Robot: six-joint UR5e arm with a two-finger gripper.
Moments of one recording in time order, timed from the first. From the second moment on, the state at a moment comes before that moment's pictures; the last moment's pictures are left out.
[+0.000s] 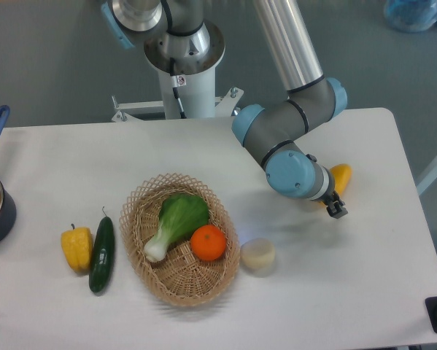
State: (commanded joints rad) arm 2.59 -2.07 -1.69 -0.87 2.13 1.77
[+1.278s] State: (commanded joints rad) arm 2.93 -1.84 -1.41 -1.02 1.11 1.39
